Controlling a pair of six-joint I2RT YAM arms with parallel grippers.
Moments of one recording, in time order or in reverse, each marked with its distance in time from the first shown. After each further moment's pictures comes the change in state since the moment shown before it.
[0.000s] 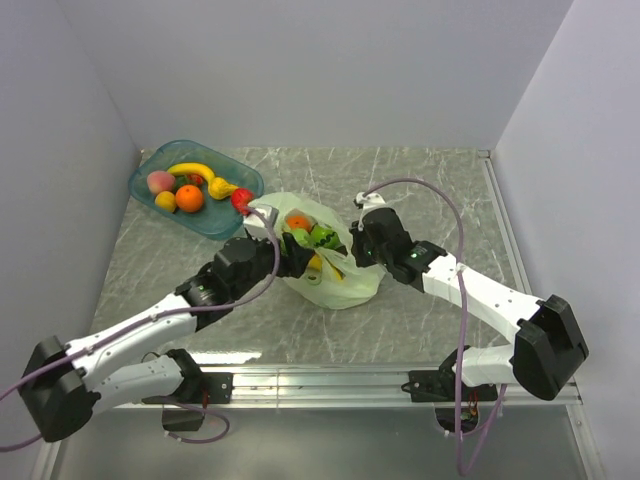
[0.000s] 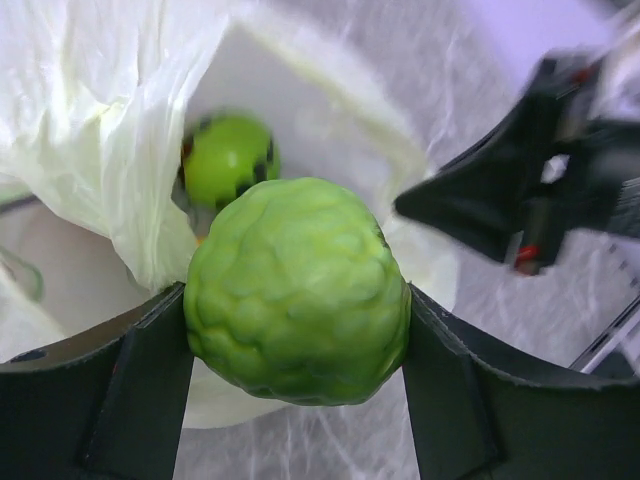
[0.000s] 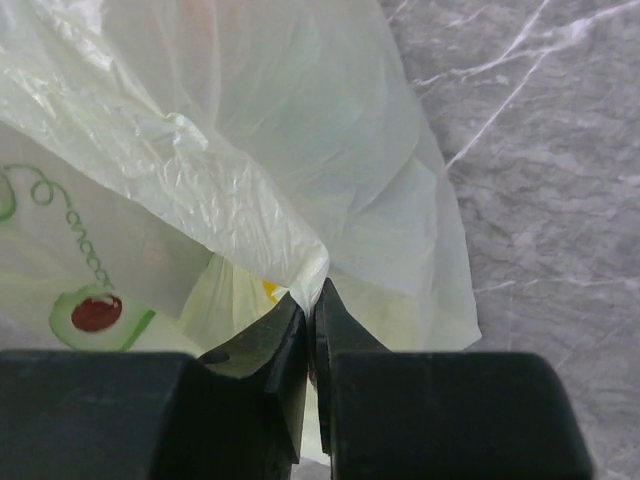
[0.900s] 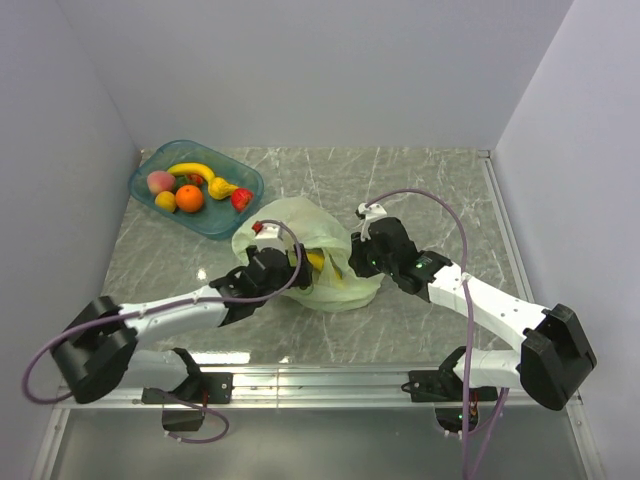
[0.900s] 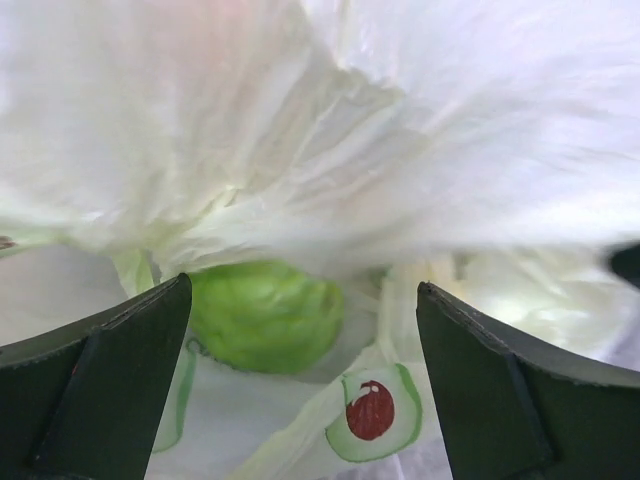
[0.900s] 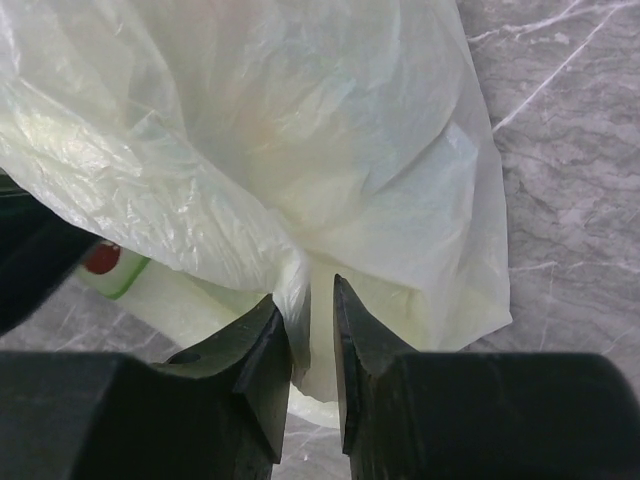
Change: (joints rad) left arm -0.036 0.321 -0.063 0.020 -0.219 -0.206; right arm -0.001 -0.065 -0.106 0.044 -0.104 -0.002
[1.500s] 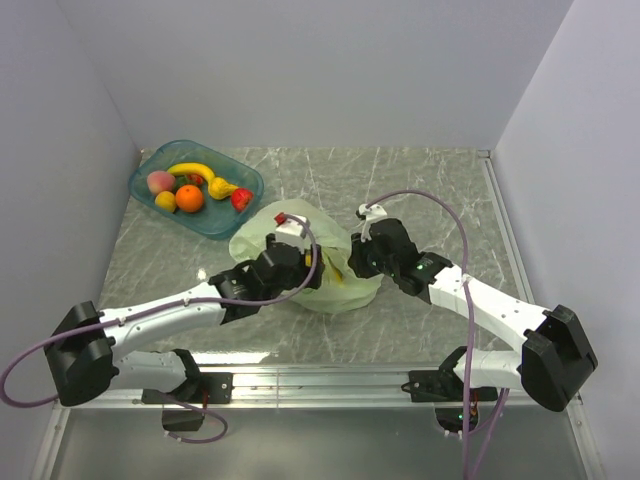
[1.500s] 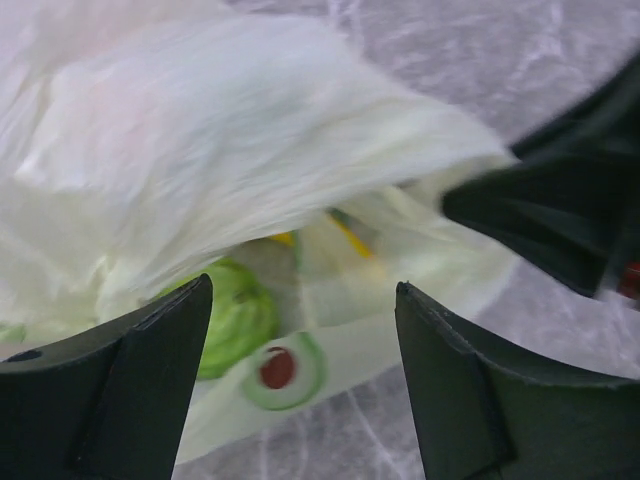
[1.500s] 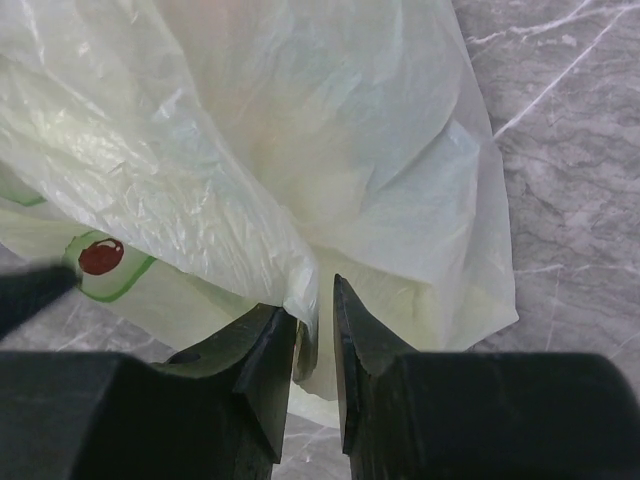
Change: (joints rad) left arm -0.117 -0.083 0.170 -0.200 -0.019 0.178; right arm 0.000 -0.009 -0.015 0.021 -0.011 0.001
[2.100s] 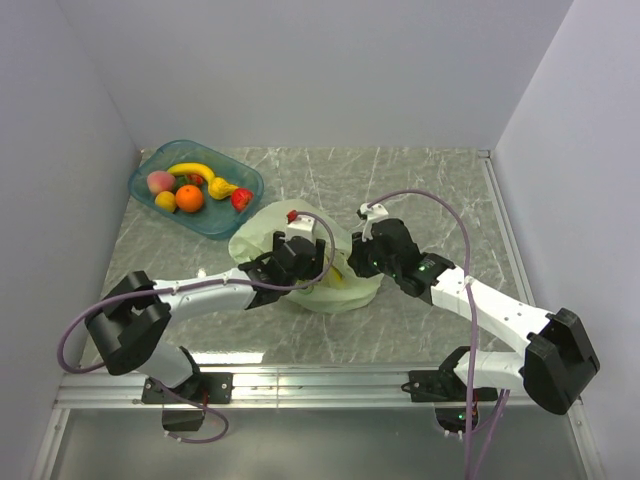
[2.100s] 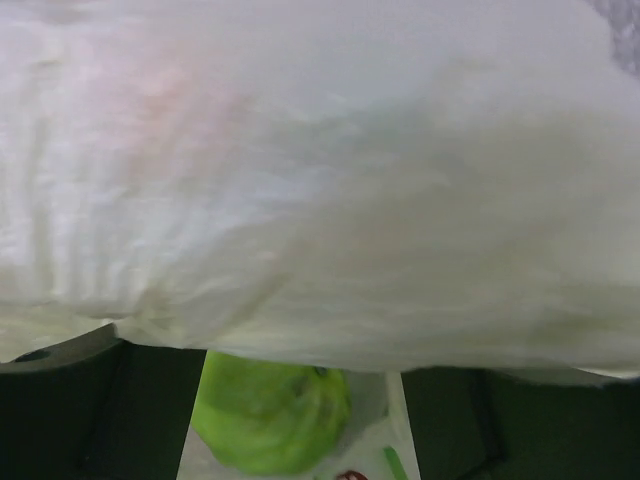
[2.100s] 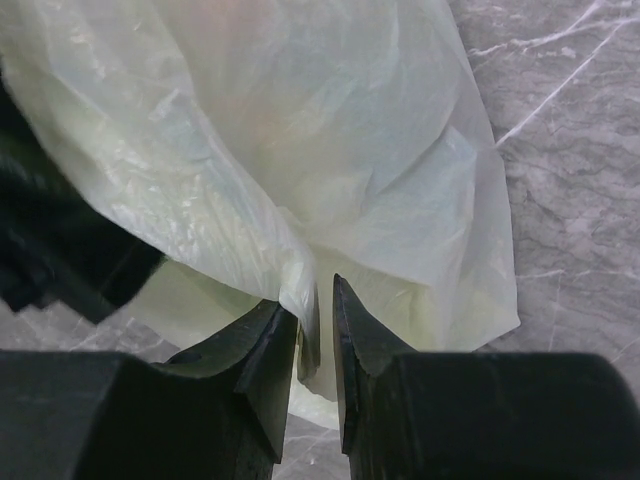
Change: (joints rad) left arm 0.043 0.271 0.059 0.081 -0.077 0.035; right arm 0.000 -0.018 -0.003 0.008 -0.004 0.003
